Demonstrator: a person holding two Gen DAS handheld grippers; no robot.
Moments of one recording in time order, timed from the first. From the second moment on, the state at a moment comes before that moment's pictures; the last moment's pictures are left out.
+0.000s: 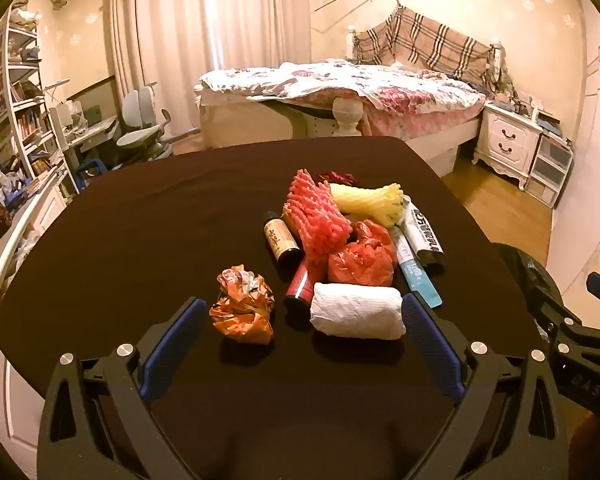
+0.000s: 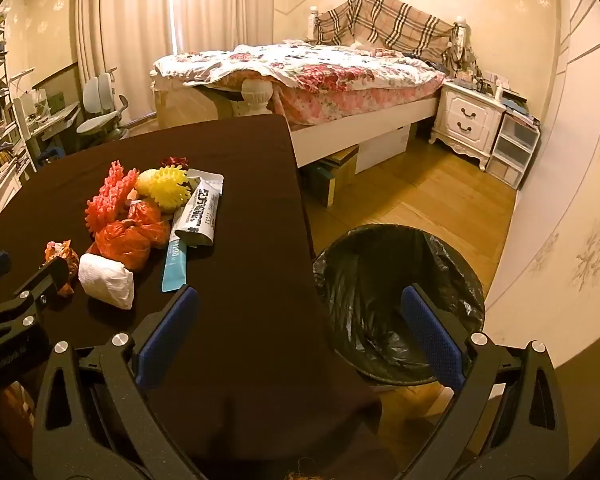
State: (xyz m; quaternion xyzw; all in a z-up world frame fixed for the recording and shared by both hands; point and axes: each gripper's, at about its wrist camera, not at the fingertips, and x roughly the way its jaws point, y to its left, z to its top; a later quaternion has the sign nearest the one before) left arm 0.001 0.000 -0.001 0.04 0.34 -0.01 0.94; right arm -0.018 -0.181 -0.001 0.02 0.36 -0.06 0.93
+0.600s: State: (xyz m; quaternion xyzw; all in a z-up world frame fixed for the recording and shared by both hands) left arm -0.005 -0.006 -0.003 0.04 0.34 -0.02 0.94; right arm -0.020 -0.186 -0.004 0.02 0.36 -0.06 0.93
